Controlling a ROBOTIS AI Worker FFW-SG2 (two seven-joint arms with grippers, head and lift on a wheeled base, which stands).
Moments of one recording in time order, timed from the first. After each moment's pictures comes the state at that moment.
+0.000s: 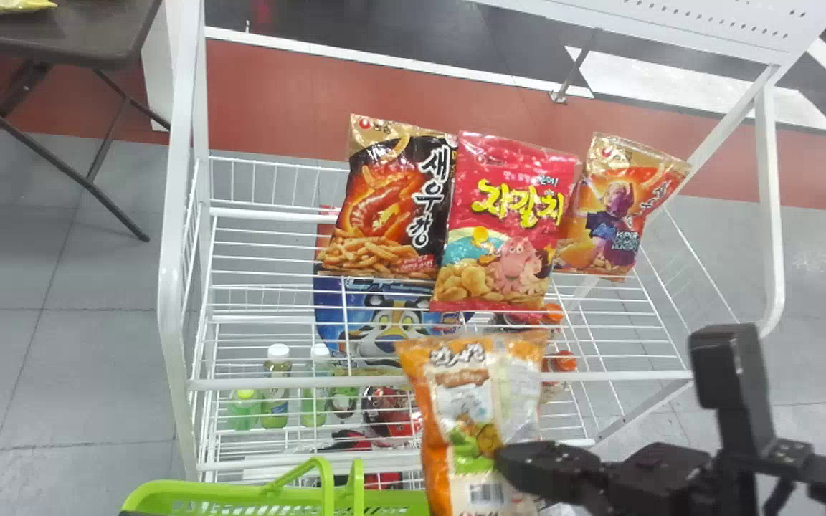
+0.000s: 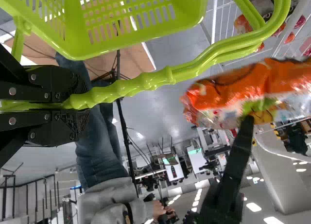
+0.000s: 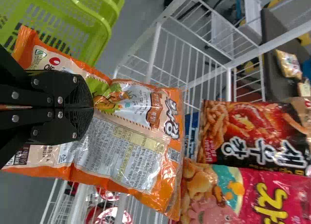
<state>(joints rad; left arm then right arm) 0.67 0.06 -0.26 -2.47 0.11 1.50 -0.94 0.69 -0.27 -0.50 -2.84 -0.47 1.54 0.51</state>
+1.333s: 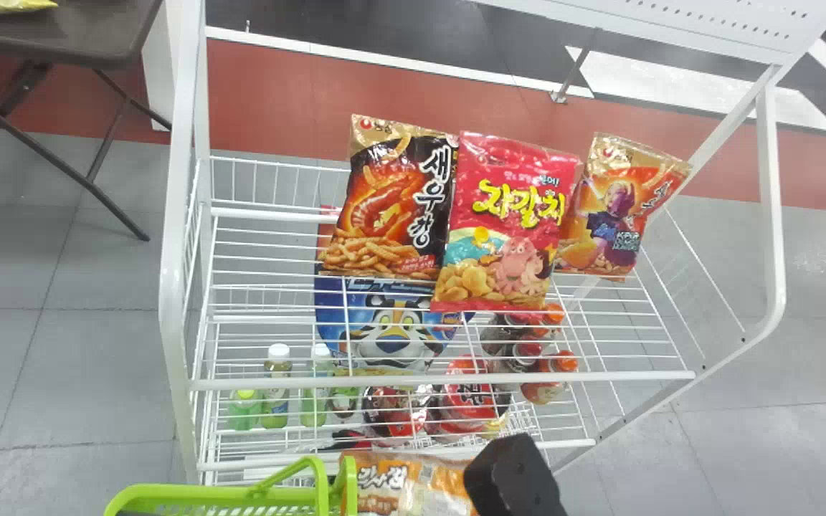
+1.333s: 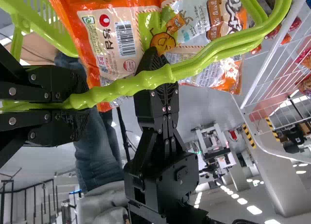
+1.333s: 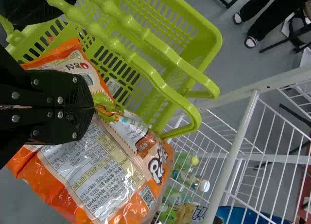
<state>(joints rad) 0.67 0.06 -0.27 -2.49 0.10 1.50 -0.94 0.73 -0.41 0.15 -2.80 -0.11 1.54 0.36</state>
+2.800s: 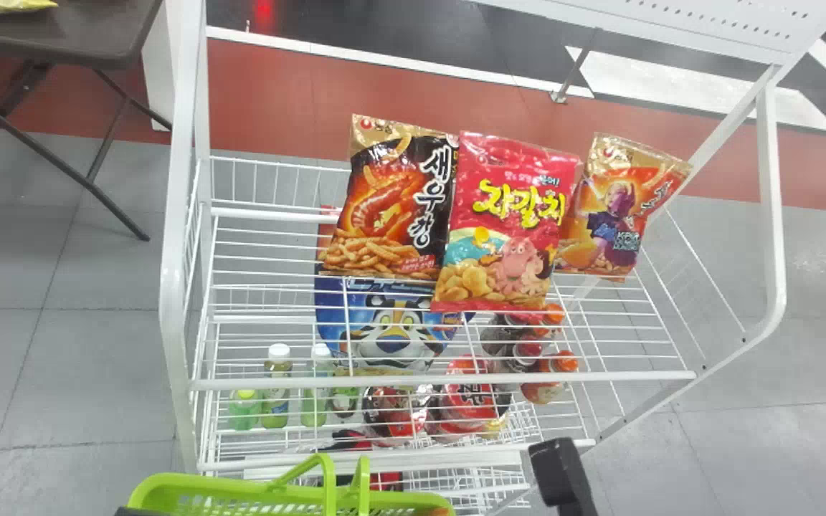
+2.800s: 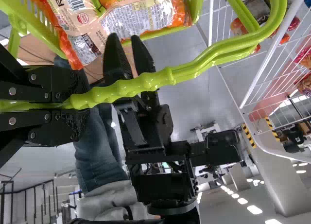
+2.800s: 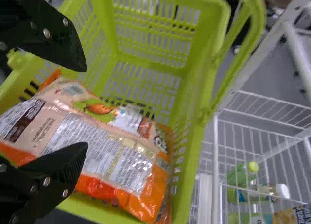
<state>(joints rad) 0.67 0.06 -0.27 -2.48 0.10 1.50 -0.94 0.70 -0.18 -0.22 -2.49 -0.34 1.54 0.66</state>
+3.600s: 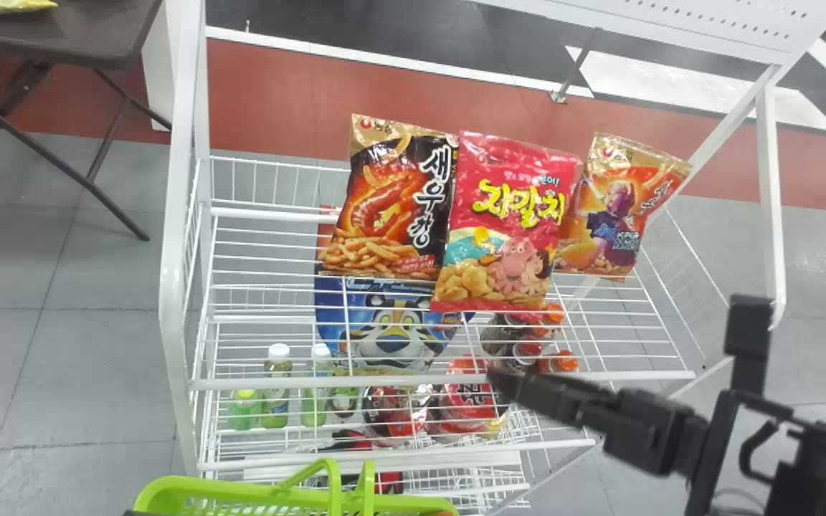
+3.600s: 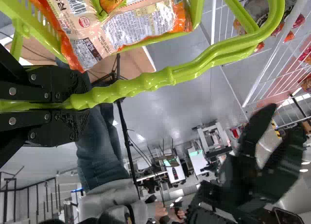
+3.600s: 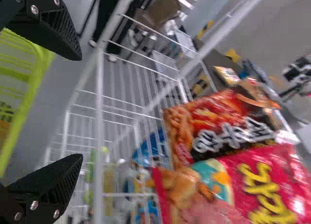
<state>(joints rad) 0.67 0.06 -0.28 -2.47 0.10 1.49 -0.95 0.40 -0.04 -0.67 -2.51 -0.46 1.38 0.75</state>
